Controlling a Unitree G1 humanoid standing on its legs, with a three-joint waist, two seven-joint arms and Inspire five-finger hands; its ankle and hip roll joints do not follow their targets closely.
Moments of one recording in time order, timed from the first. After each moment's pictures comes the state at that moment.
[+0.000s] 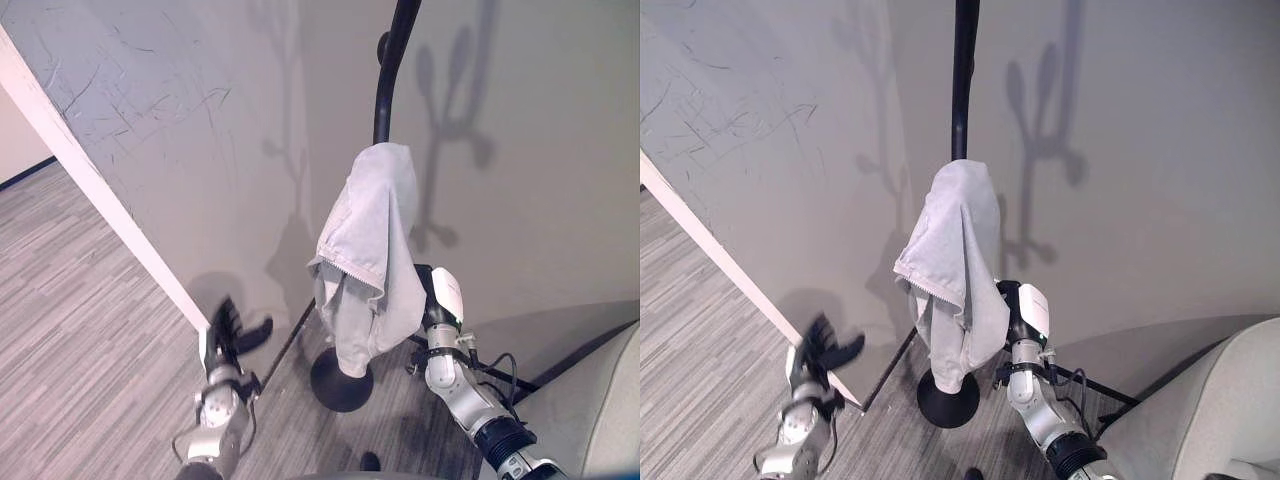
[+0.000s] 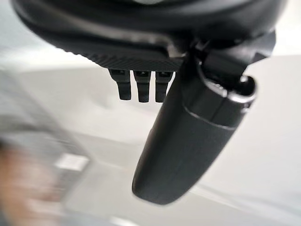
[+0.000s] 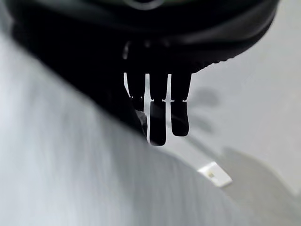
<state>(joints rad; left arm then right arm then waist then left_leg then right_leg) 0.08 0.14 -0.20 0.70 -0.55 -0.23 0.35 -0.17 -0.35 0.42 0.50 -0.35 -0.08 -0.58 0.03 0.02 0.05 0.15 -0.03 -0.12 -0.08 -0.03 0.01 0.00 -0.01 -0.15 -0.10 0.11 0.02</state>
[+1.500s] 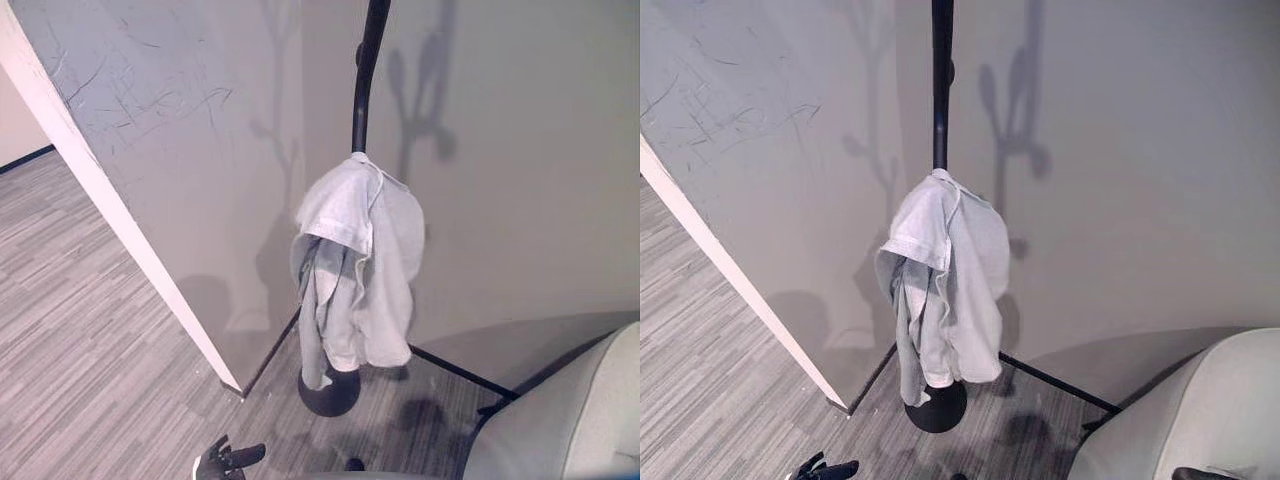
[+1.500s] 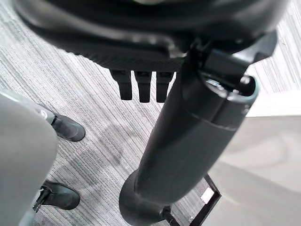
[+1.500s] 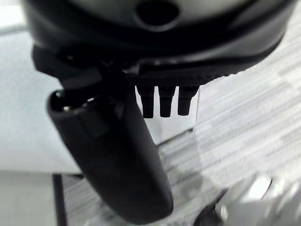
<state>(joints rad) 0.02 0.11 -0.14 1.27 -0.58 -0.17 0.20 -0.01 -0.09 0.02 1.42 0.89 -0.15 -0.44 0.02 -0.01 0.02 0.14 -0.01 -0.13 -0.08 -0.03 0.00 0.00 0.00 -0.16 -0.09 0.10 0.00</state>
